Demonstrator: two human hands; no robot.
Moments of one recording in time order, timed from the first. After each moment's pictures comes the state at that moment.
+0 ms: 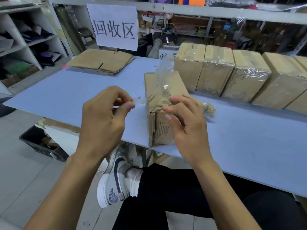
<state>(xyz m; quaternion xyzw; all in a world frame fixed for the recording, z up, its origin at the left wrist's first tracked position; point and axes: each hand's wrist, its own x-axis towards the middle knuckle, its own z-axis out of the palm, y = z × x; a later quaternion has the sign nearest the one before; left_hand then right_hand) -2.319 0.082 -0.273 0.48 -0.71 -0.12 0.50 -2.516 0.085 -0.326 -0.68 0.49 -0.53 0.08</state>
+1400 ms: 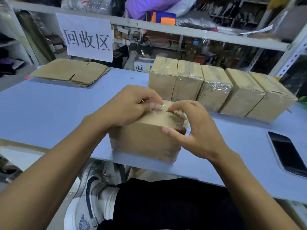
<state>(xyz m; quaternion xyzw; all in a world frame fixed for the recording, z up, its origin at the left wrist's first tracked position) -2.391 -0.015 -0.246 0.31 -0.88 -0.24 0.28 -2.593 0.088 -0.275 -0.75 0.56 -0.36 0.02</state>
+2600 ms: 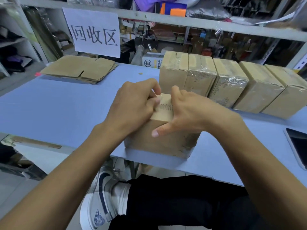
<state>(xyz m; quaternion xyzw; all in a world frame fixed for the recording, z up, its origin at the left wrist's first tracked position) -2.378 0.004 -0.247 0.42 -0.82 -0.13 0.36 -2.547 0.041 -0.228 -0.75 0.66 0.00 0.04</state>
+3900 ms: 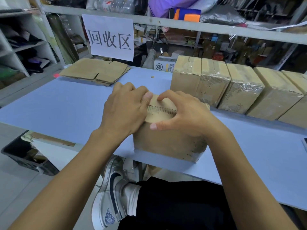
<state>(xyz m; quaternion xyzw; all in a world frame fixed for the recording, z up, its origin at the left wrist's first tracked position) -2.340 0.003 -0.257 0.56 -0.77 -0.03 0.30 -2.521 0.031 -0.240 -0.75 0.63 -0.15 0.12</state>
